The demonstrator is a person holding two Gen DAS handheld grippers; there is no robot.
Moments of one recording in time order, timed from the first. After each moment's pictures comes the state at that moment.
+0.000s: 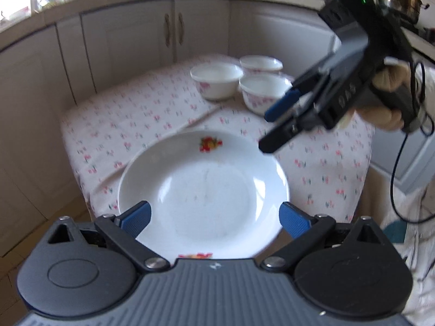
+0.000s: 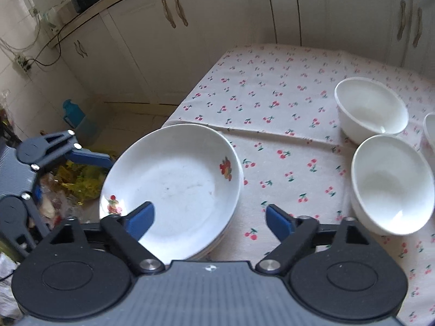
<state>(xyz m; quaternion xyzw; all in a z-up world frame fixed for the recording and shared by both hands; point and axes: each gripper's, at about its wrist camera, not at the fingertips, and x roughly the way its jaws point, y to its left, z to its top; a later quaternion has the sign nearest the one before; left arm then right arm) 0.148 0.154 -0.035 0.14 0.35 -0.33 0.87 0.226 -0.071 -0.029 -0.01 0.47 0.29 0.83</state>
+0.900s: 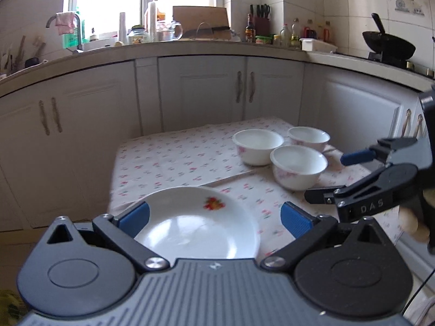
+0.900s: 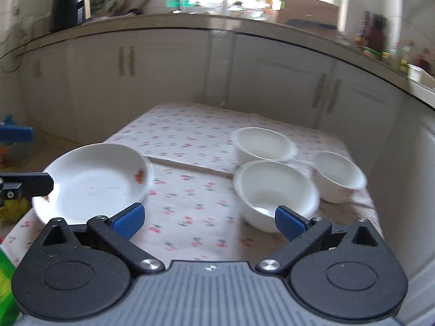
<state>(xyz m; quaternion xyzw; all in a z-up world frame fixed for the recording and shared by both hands) 0.096 0.079 -0.015 0.04 0.25 -0.14 0.96 0.150 -0.137 -0.029 -0.10 0.30 0.15 0.94</state>
